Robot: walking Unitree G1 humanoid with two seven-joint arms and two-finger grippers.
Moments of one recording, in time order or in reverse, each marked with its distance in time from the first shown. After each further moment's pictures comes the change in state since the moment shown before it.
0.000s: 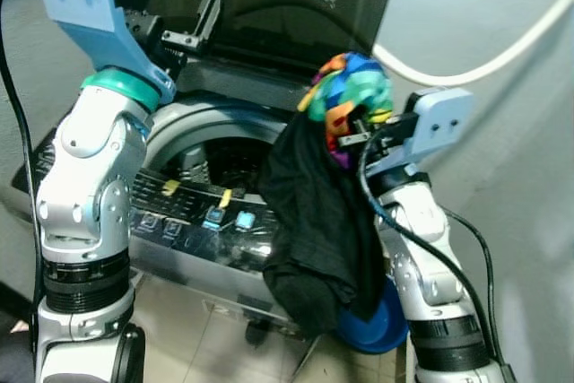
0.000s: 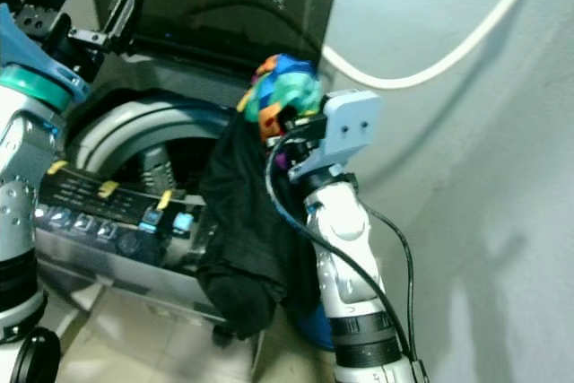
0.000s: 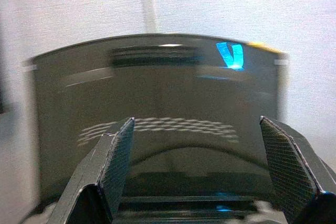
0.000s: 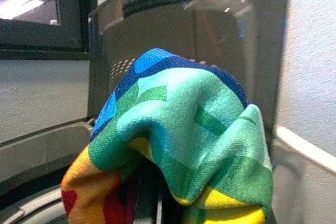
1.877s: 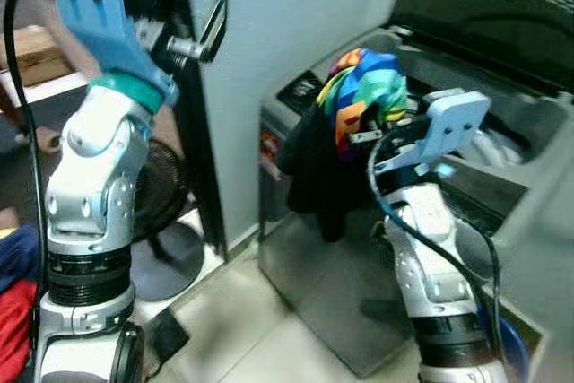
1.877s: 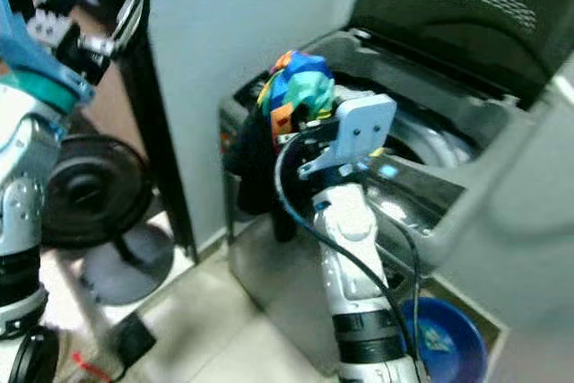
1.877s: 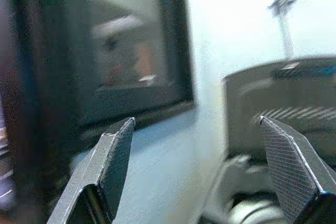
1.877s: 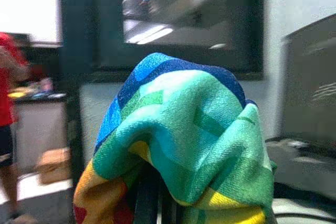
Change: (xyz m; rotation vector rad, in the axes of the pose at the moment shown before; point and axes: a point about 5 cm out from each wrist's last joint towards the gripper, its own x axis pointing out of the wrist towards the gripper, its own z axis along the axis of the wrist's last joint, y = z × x) left arm 0.006 0.004 0.006 0.018 -0.050 -0.028; right arm 0.002 -0.010 0.010 -0.003 -0.081 -0.054
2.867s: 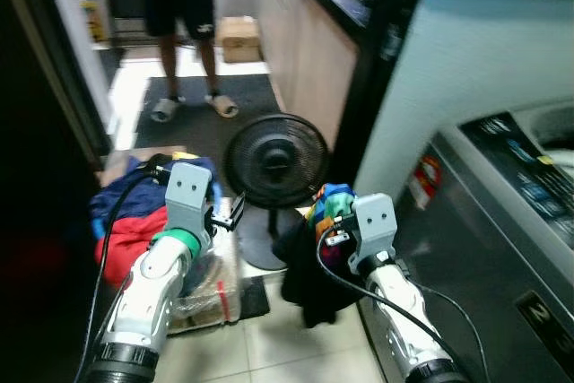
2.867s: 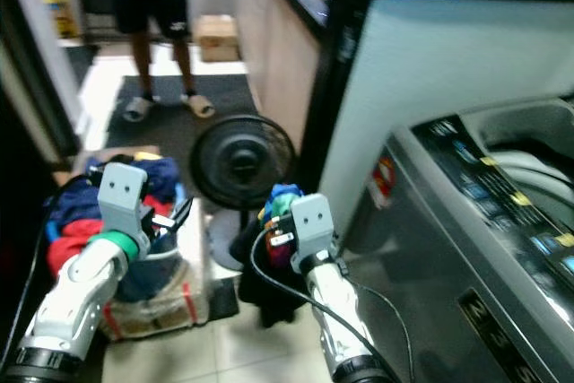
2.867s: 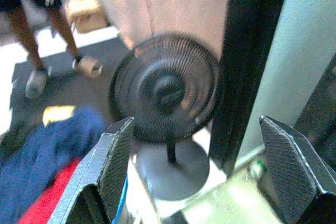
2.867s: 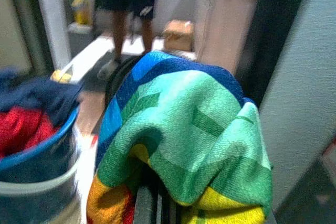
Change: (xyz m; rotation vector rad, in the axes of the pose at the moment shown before) left arm -0.107 -0.007 -0.167 0.012 0.631 0.063; right arm -0.087 -0.008 -0.115 -0.142 0.506 -0.003
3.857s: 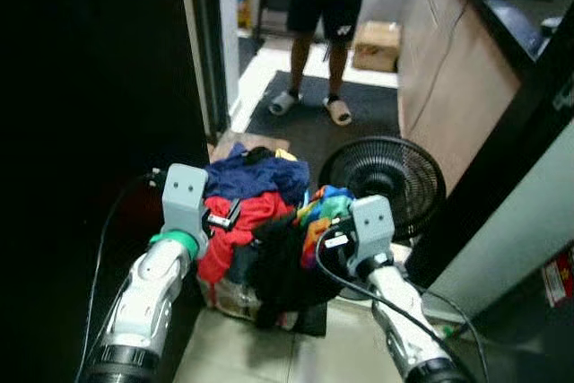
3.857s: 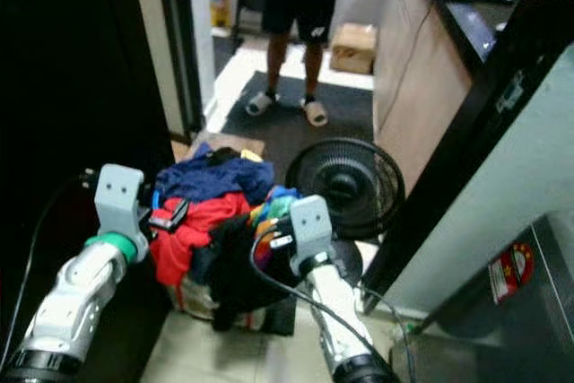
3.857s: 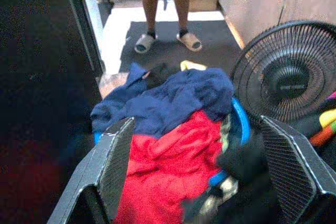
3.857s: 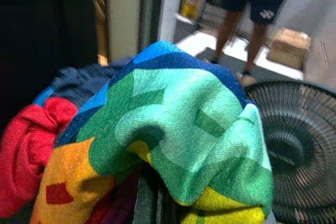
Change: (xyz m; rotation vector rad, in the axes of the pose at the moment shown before) left arm -0.011 -0.013 -0.034 -0.043 0.104 0.000; right arm -0.013 -0.003 -0.029 -0.043 0.114 -0.004
